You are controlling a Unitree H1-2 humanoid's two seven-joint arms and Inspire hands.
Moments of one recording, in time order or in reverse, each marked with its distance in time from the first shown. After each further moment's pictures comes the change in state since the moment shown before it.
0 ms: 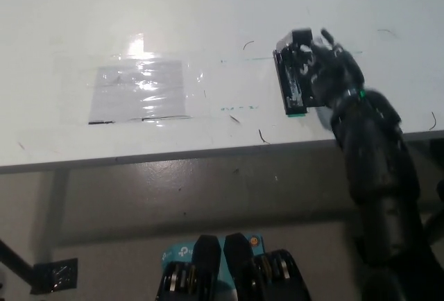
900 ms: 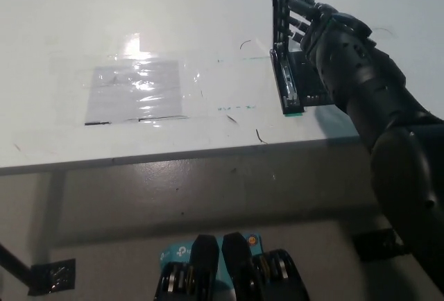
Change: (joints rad) left_arm 0.001 0.012 -0.001 -0.002 0.000 0.000 0.000; right_arm -0.570 -0.086 -0.048 0.891 -0.161 -0.207 -0.056
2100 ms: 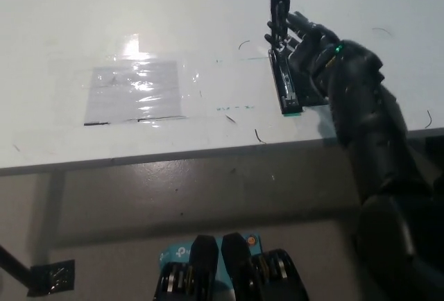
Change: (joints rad) left_arm -0.011 0.022 0.005 -0.001 0.000 0.001 0.000; right_arm 0.207 0.045 -0.041 -0.408 0.163 0.216 -0.012
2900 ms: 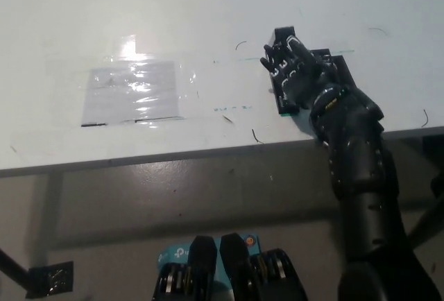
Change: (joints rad) left_arm -0.039 0.008 0.004 0.001 0.000 -0.002 0.000; right_arm 0.254 0.127 0.000 -0.440 0.082 0.077 -0.012
